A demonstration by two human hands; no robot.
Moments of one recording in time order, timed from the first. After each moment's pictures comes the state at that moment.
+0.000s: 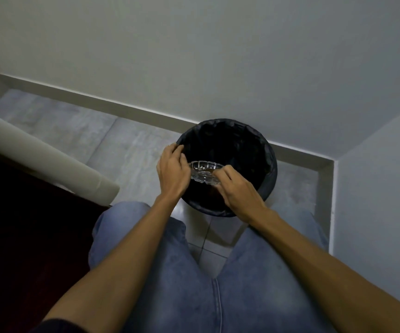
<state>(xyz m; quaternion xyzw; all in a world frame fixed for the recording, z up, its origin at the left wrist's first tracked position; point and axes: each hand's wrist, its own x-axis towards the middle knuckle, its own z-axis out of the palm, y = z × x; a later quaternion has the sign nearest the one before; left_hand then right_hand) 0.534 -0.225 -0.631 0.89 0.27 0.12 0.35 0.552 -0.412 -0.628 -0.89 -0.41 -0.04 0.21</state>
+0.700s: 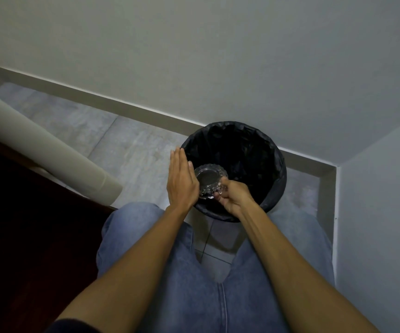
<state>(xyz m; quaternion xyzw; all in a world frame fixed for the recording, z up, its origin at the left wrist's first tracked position) 0.520 -0.231 -0.671 0.89 0.25 0.13 0.36 0.559 -0.353 -0.639 -0.53 0.32 0.31 0.72</state>
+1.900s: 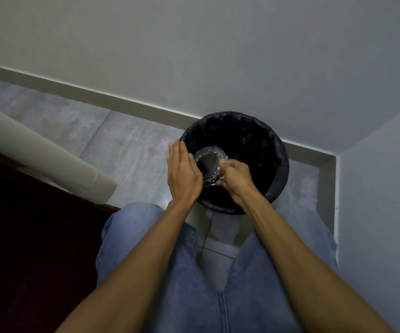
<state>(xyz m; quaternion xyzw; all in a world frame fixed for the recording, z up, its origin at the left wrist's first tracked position) 0.525 -0.250 -0.650 0.88 0.27 0.14 0.36 0.572 -0.358 -0.635 -0.70 0.17 0.26 0.64</state>
